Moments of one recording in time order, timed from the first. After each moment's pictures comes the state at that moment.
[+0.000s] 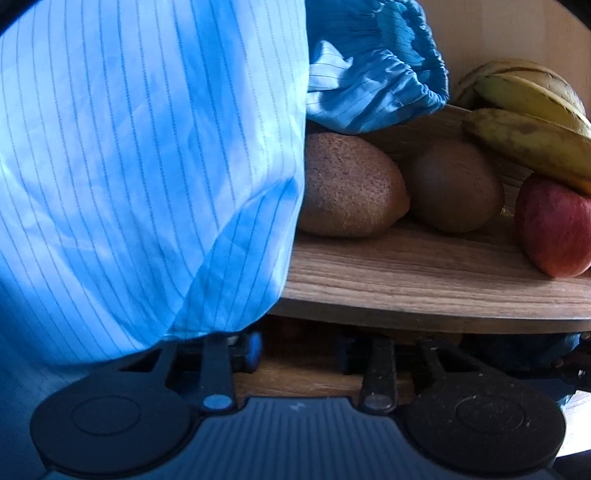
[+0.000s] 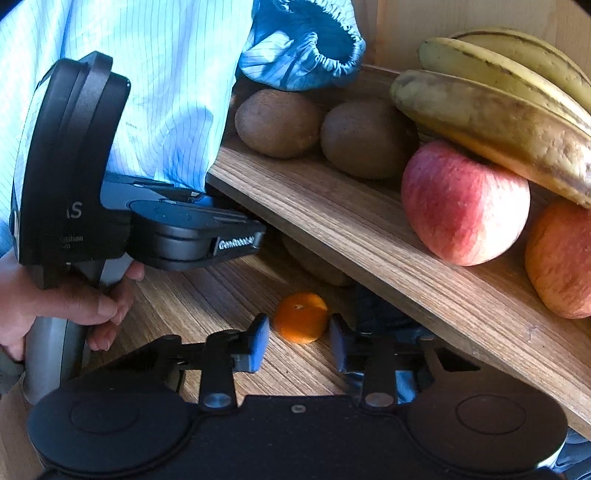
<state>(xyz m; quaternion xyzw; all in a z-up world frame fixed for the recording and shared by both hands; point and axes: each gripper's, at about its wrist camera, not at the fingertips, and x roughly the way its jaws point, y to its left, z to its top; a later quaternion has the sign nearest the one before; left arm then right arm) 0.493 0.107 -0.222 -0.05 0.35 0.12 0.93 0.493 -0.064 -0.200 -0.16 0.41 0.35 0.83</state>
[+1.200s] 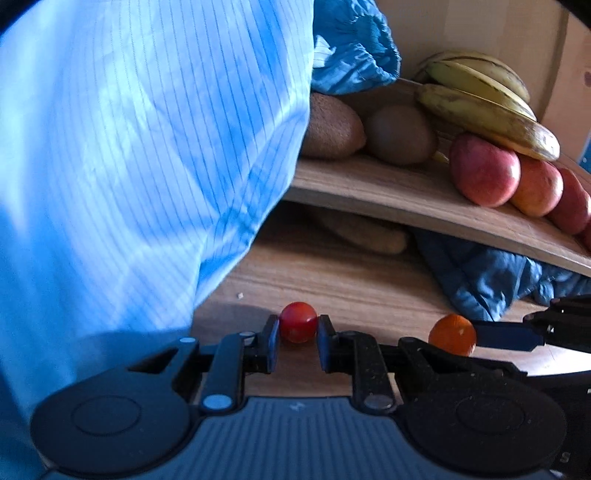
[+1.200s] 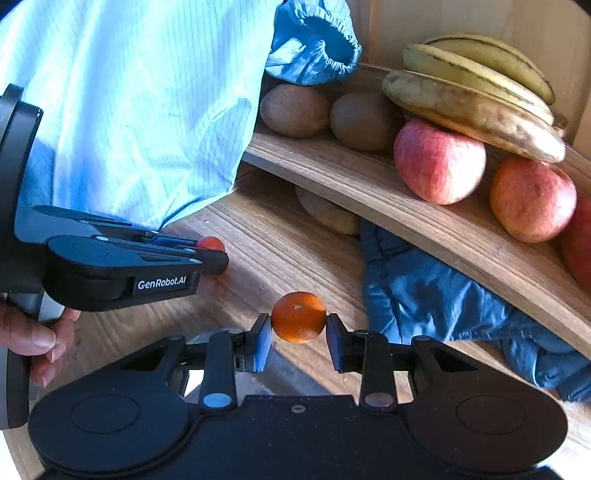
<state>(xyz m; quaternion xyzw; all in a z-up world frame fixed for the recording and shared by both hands) 0.393 0.088 -0.209 -0.10 0.41 0.09 0.90 0.445 -0.075 -0.177 -0.15 0.44 0.33 0.83</state>
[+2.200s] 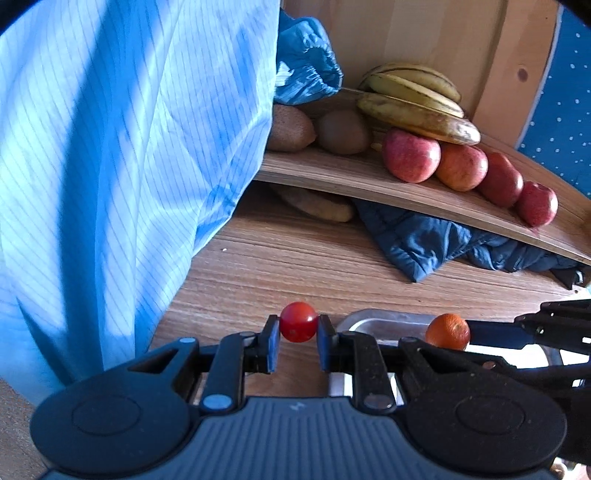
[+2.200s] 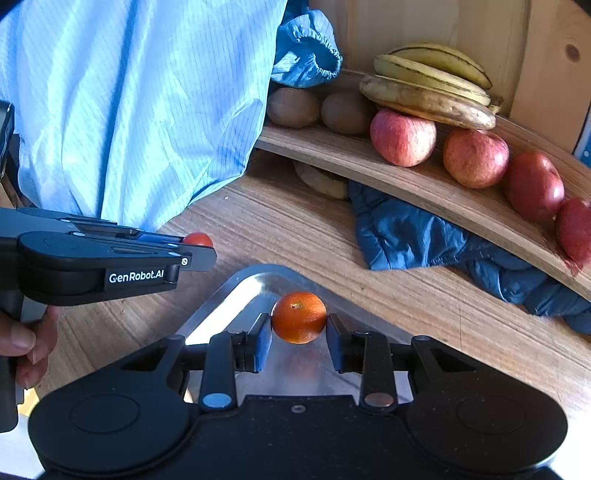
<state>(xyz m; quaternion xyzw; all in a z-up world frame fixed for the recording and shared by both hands) 0.324 0.063 -0.174 -0.11 0.41 0.05 0.90 0.373 -0.111 -0.149 -0.13 0.44 0.29 0.84</state>
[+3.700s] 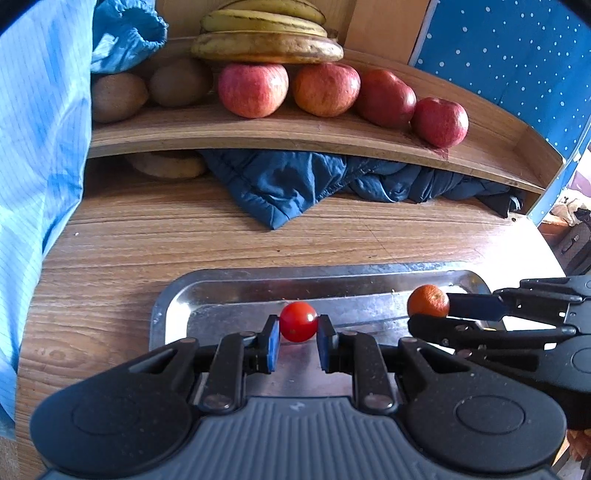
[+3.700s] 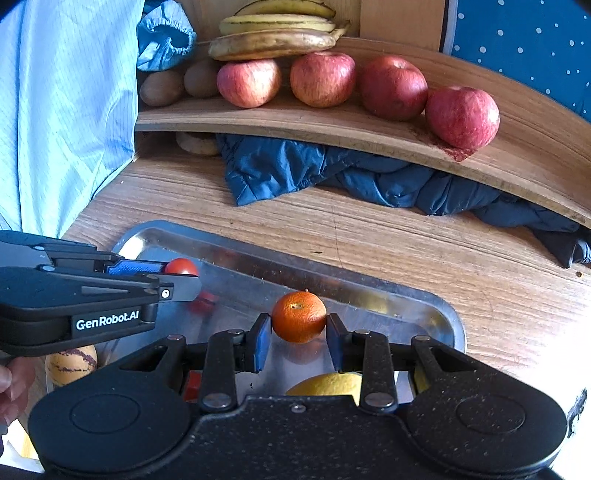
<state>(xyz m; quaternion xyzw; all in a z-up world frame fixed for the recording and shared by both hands) 0.351 -0.037 -0.181 -0.07 0.47 -0.07 0.88 0.374 -0.203 -0.166 -0.08 0.50 0.16 0.85</state>
